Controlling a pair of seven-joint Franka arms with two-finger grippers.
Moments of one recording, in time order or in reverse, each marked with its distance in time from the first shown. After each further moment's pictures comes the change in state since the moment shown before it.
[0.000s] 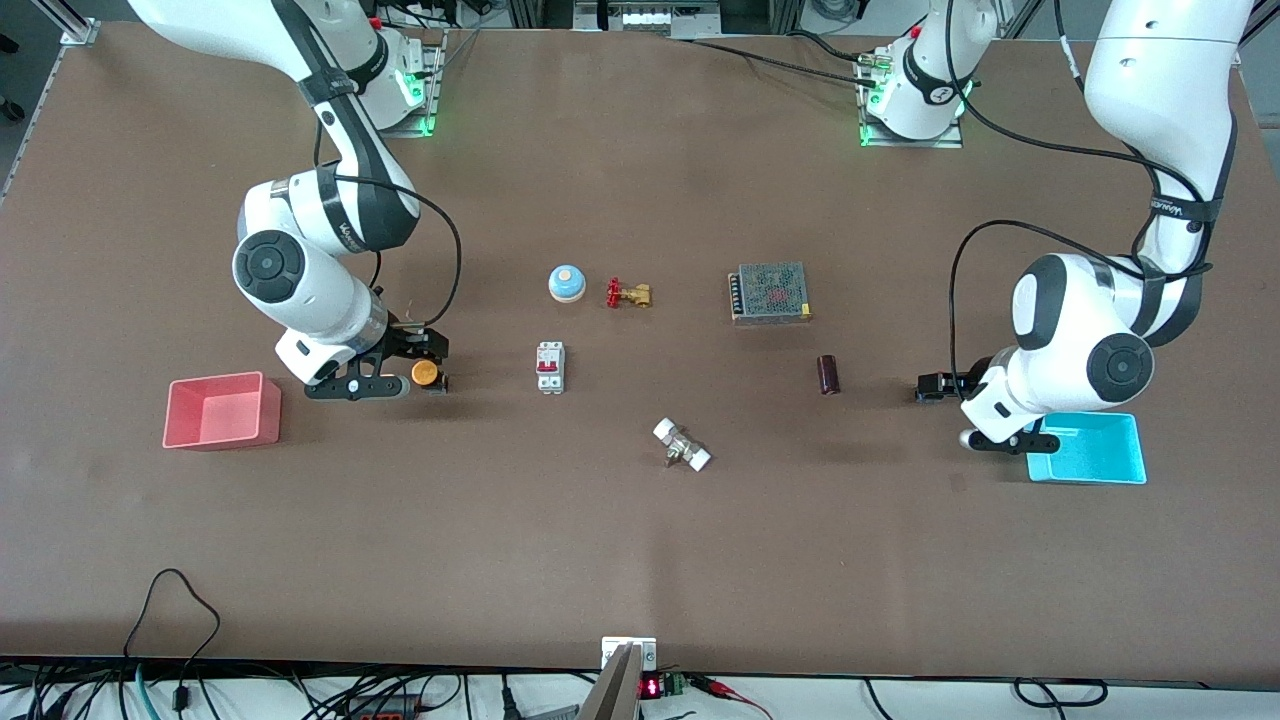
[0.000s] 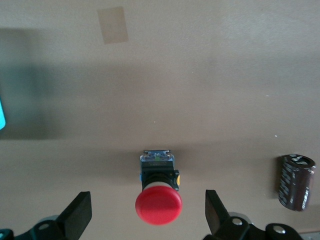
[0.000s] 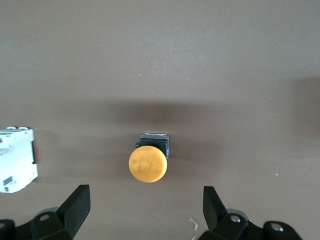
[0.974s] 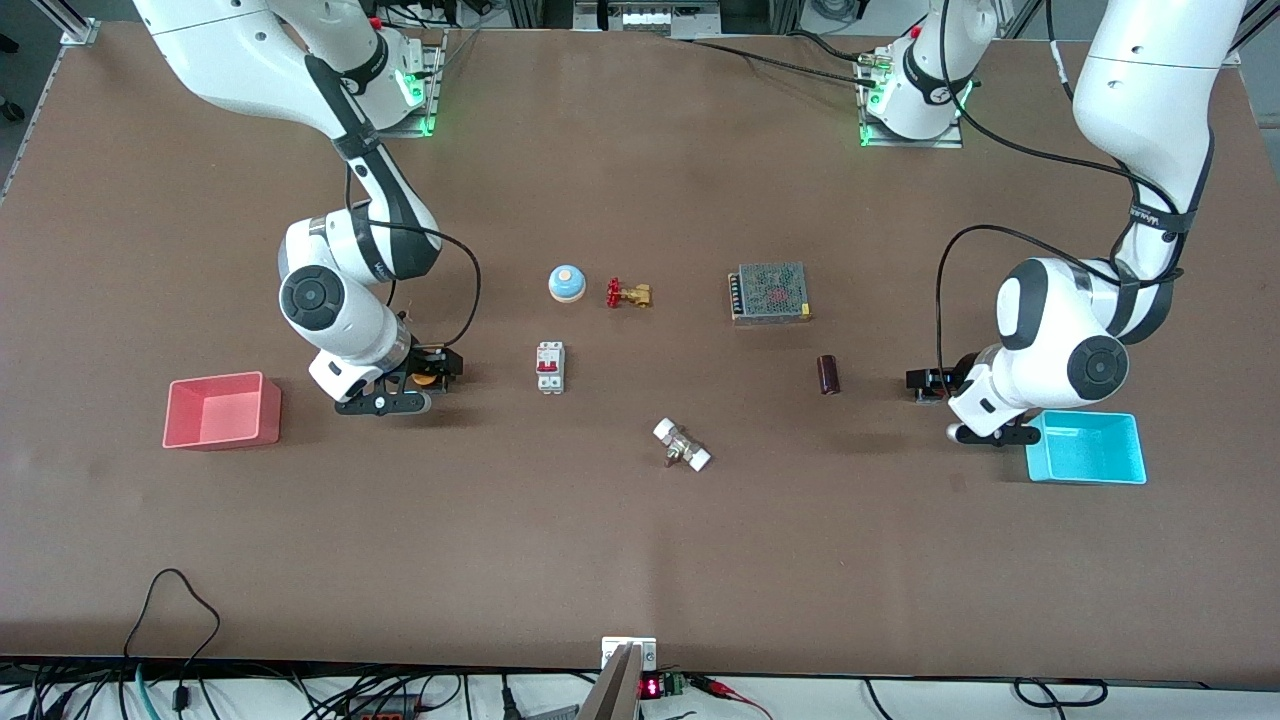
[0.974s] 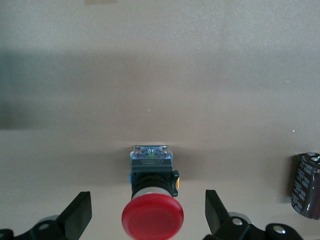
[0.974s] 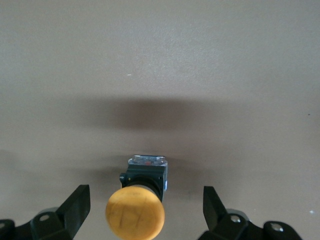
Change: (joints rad) left arm 0.001 0.023 0.000 -0.054 -0.032 0.052 0.000; right arm 0.000 0.133 0.004 -0.005 -0.023 0.142 0.000
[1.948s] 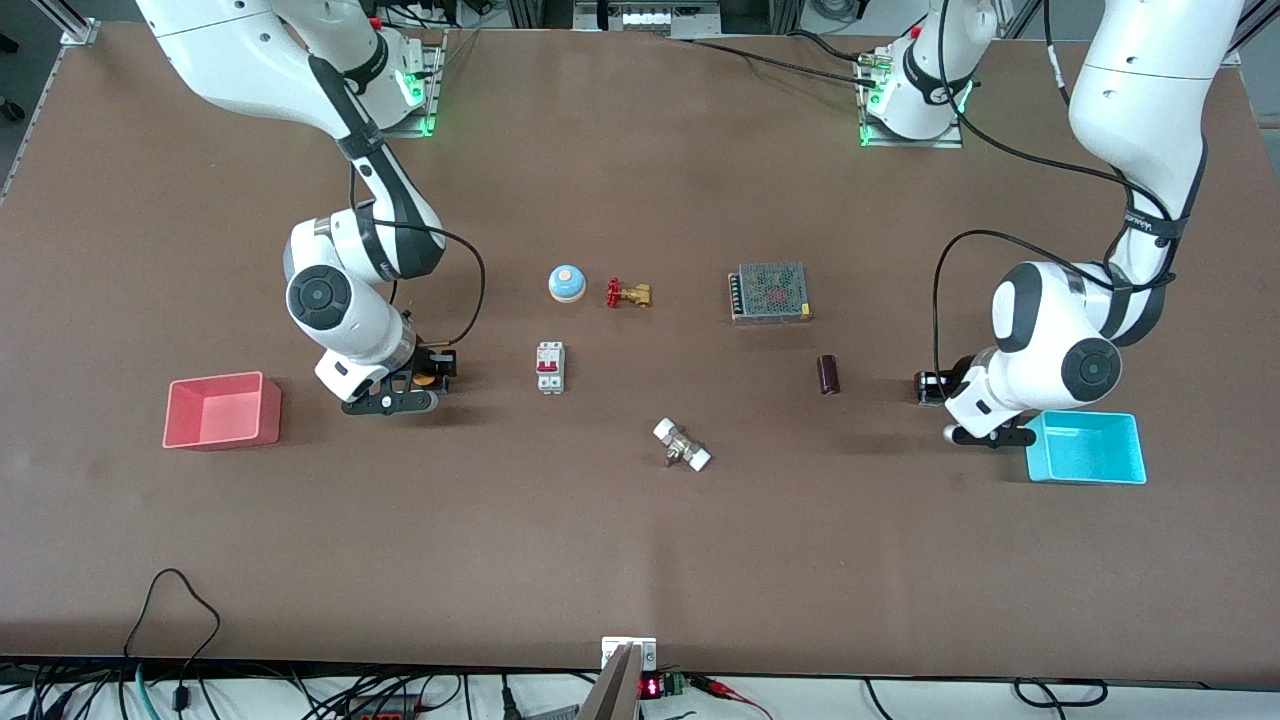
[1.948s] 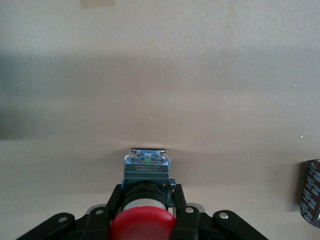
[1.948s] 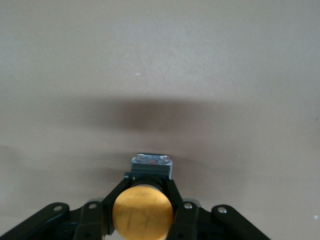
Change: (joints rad) left arm 0.000 0.015 0.006 0.004 0.000 0.024 0.023; right arm -0.001 -0.003 0.005 0.008 -0.008 0.005 -0.028
